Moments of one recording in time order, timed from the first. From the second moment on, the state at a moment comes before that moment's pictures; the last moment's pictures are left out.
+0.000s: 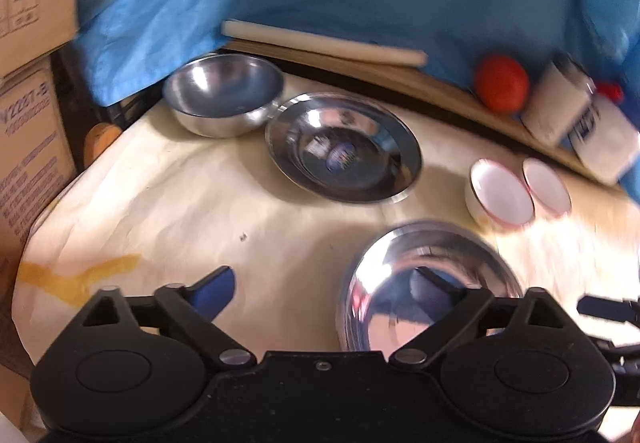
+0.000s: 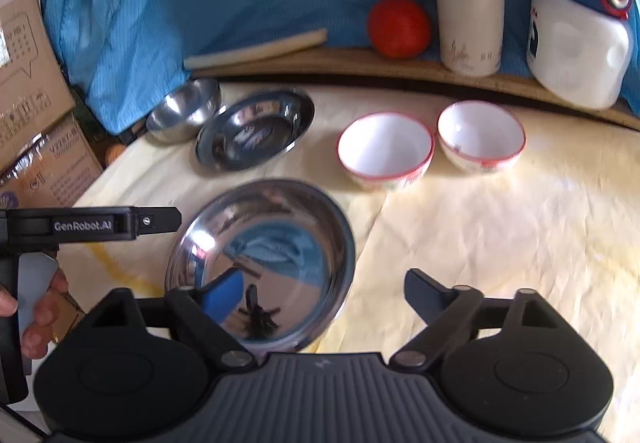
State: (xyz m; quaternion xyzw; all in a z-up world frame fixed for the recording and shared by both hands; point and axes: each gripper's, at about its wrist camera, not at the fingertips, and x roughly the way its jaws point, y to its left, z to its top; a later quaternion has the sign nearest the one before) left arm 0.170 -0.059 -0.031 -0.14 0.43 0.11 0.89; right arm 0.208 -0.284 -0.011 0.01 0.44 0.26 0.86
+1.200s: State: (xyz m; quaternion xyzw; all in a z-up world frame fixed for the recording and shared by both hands) left arm 0.247 0.009 -0.060 -0.24 0.43 0.13 0.86; right arm 0.272 -0.234 -0.005 -0.06 0.38 0.25 0.89
